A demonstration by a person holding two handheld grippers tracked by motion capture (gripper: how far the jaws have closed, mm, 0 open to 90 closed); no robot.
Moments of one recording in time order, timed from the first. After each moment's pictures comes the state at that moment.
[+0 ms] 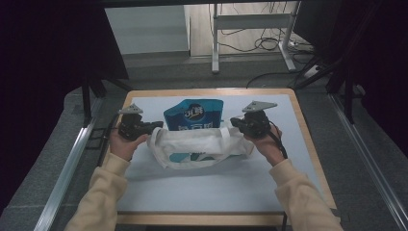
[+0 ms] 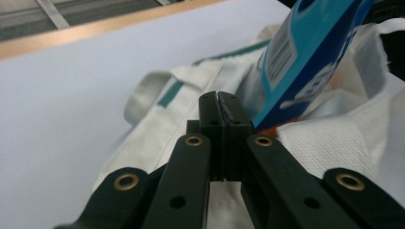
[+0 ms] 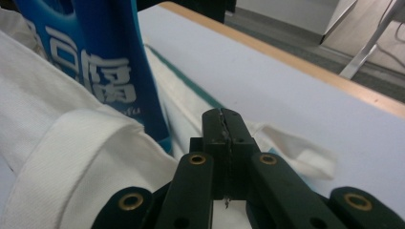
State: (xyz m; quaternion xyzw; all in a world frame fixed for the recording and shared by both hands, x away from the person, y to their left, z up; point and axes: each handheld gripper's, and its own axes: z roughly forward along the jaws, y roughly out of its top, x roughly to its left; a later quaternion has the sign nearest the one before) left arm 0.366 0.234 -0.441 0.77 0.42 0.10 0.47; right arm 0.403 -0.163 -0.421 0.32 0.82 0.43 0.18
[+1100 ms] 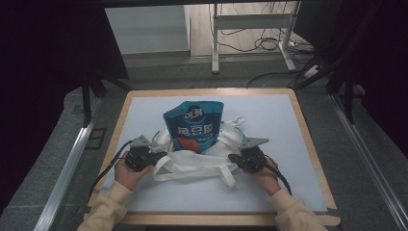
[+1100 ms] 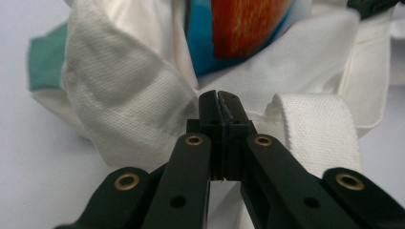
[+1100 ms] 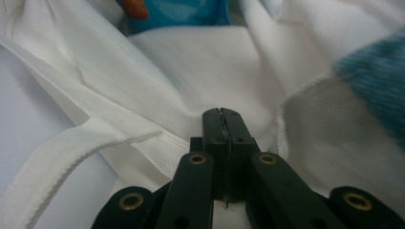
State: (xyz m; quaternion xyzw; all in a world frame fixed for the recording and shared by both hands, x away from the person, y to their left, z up) left arm 0.316 0.213 -0.505 0.81 0.41 0.10 0.40; right arm 0.349 -0.168 -0.512 0.32 0.86 0.39 0.12
